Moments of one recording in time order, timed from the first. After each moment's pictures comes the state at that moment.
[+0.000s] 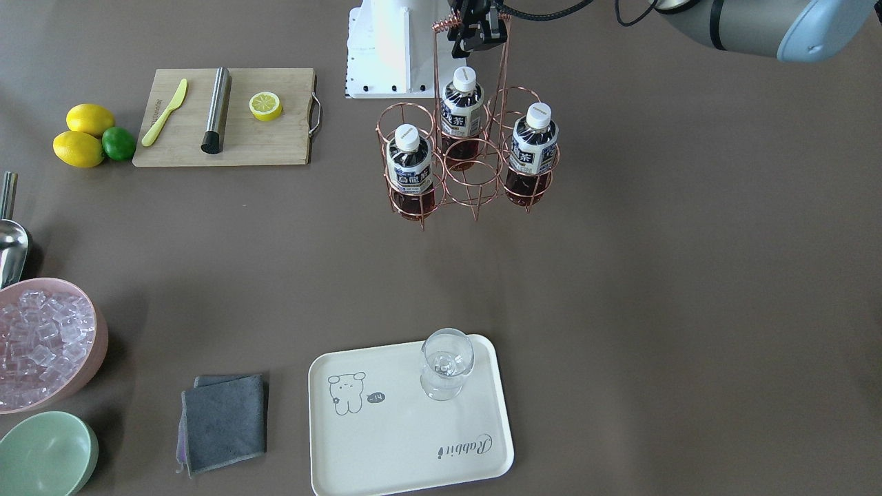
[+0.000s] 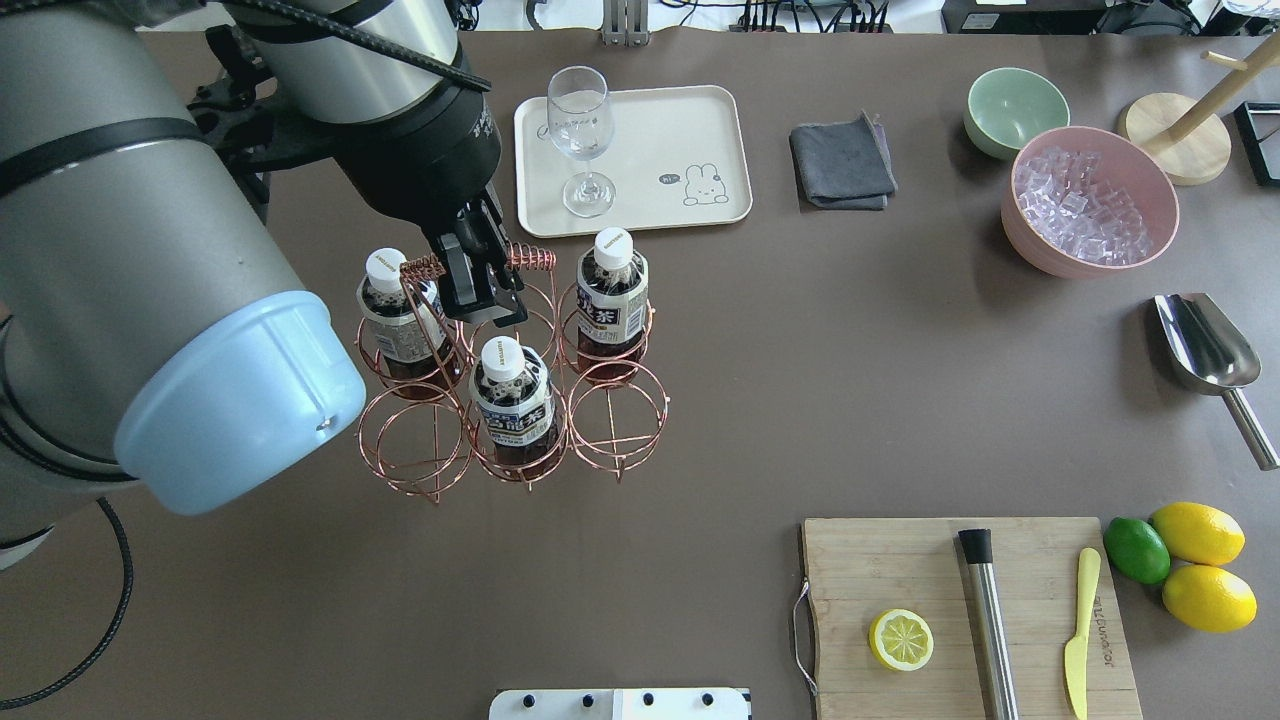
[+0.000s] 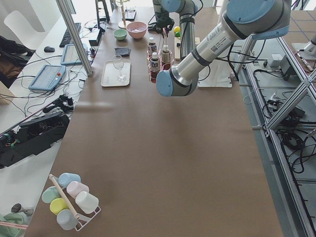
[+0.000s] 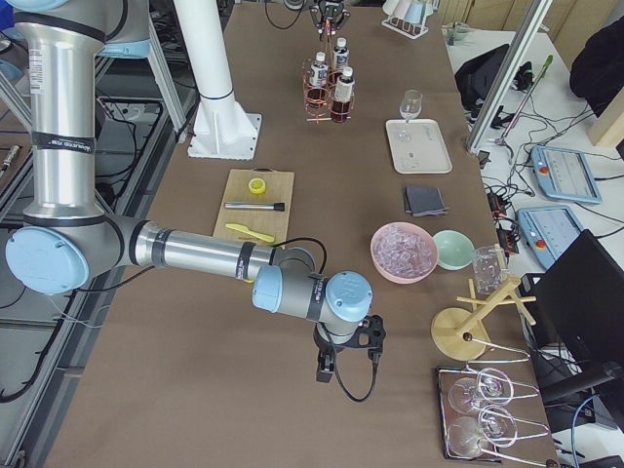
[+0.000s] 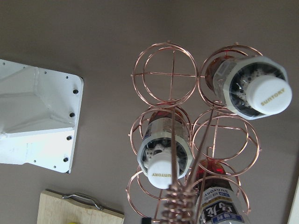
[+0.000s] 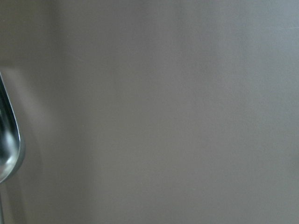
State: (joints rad) left arm -0.78 -2.57 -2.03 -0.83 -2.30 -2.81; right arm 1.60 -1.64 1.52 -1.62 2.29 -0.06
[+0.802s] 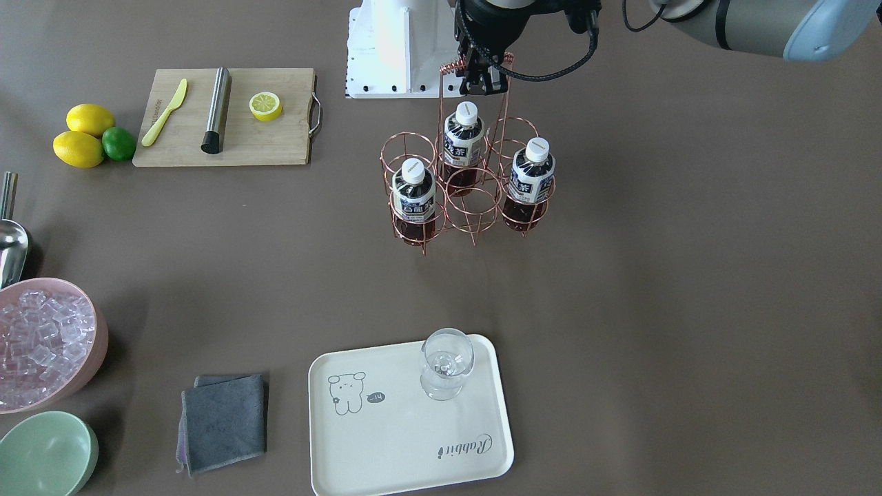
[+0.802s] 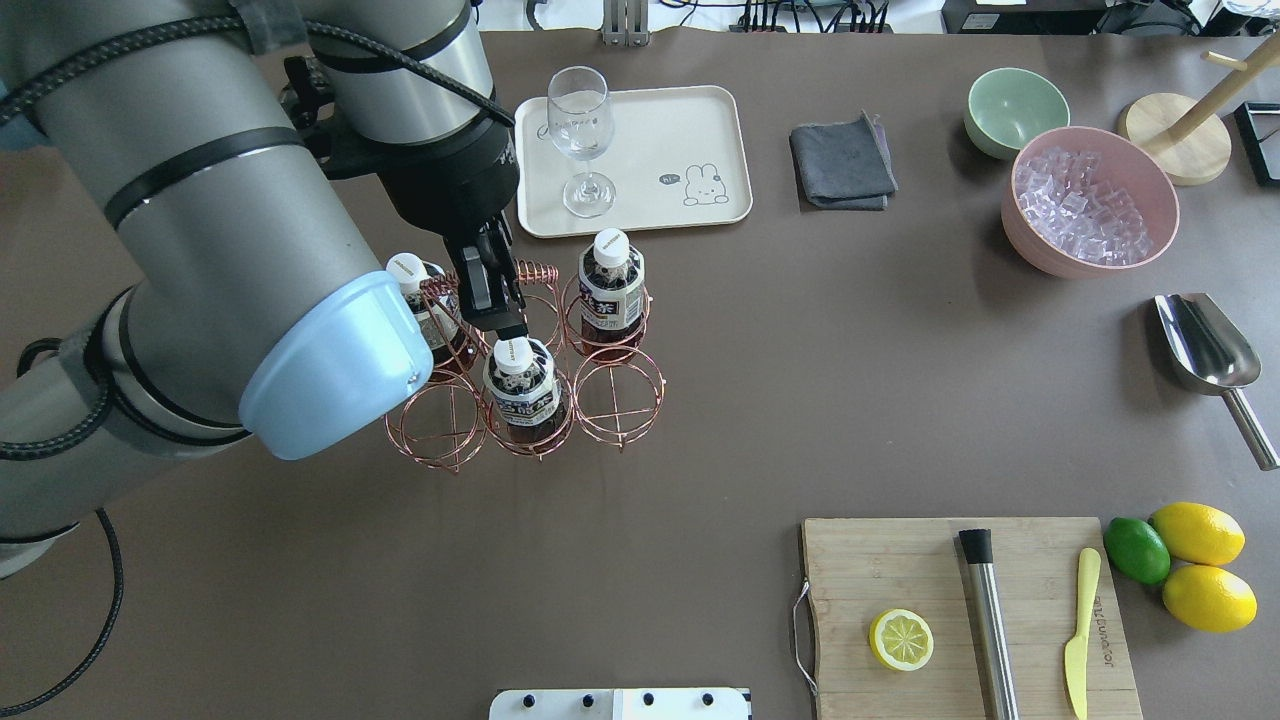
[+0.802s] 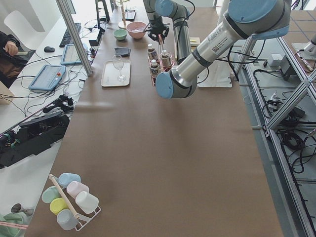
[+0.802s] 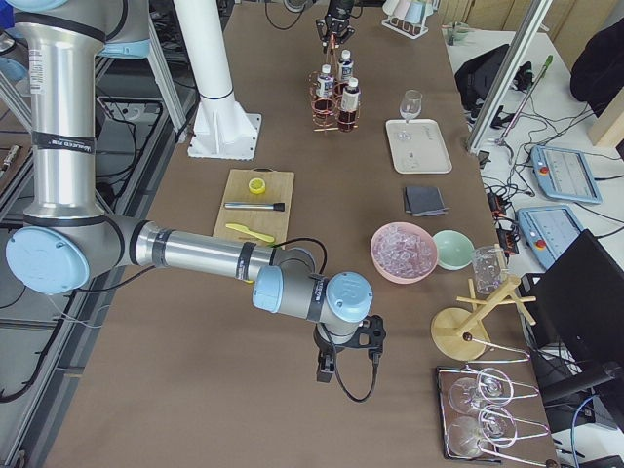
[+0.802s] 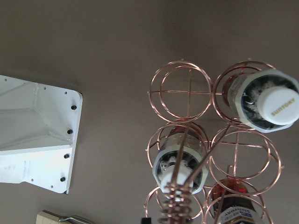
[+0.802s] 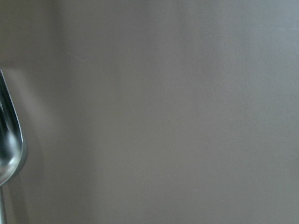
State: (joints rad) left arm -0.78 -2.54 -1.92 -0.85 -2.34 -2.73; right arm 1.60 -1.64 1.52 -1.61 2.30 -0.06
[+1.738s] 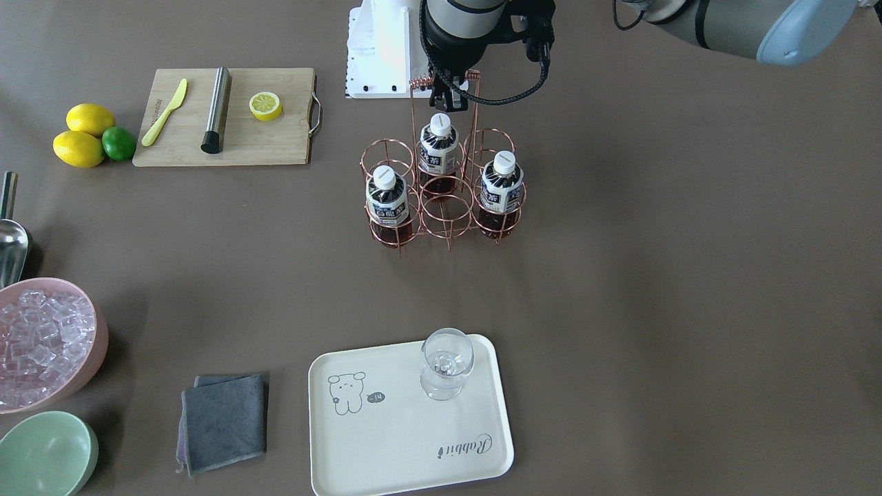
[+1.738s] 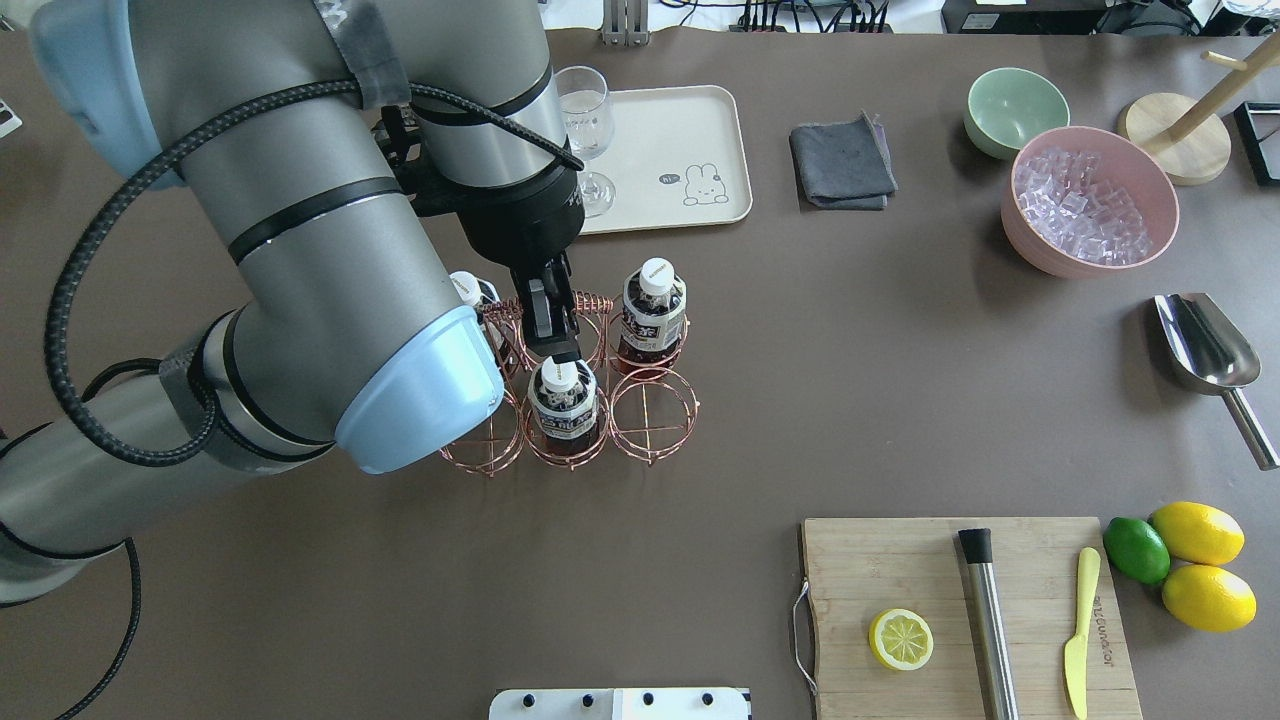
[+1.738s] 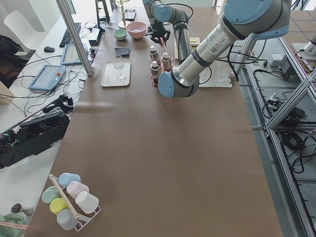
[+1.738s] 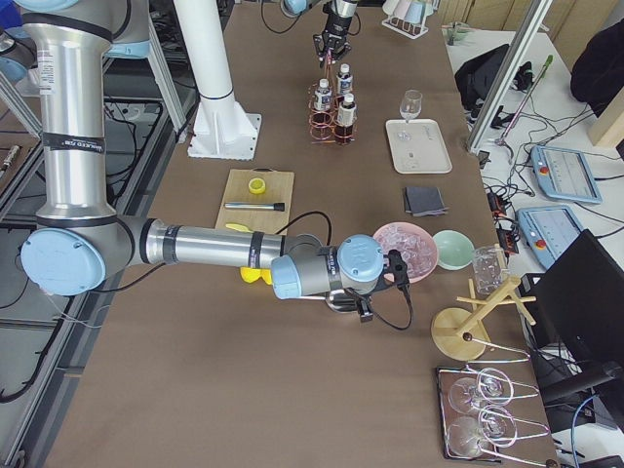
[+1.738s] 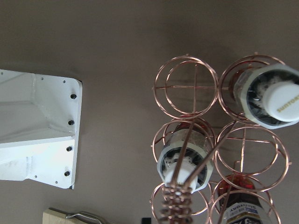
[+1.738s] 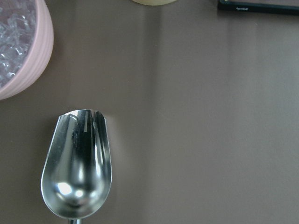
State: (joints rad) left arm -0.72 -2.55 -1.84 -0.96 -2.33 -2.73; right arm 1.54 -1.60 1.55 -1.29 2.56 -0.06
